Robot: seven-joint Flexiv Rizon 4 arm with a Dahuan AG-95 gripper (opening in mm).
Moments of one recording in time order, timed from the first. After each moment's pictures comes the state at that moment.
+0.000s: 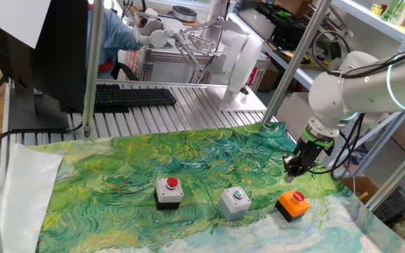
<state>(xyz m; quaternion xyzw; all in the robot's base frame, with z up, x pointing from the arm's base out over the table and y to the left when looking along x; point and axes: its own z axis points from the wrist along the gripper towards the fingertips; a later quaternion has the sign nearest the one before) 0.496 -0.260 0.130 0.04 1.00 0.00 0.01</state>
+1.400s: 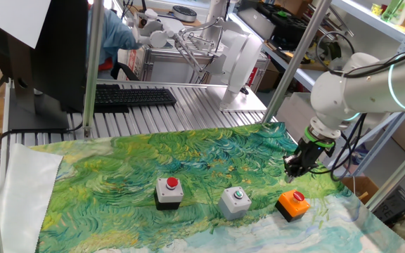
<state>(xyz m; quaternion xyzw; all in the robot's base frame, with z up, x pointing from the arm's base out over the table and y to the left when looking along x) 0.497 -0.260 0.131 0.05 1.00 0.01 0.02</state>
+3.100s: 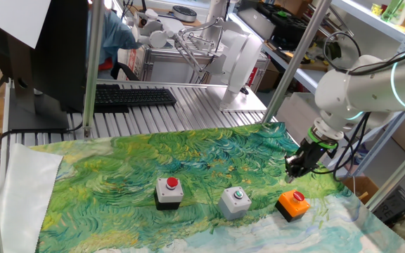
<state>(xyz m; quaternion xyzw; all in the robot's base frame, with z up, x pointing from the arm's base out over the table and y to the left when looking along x) 0.497 -0.260 0.130 0.05 1.00 0.03 0.03</state>
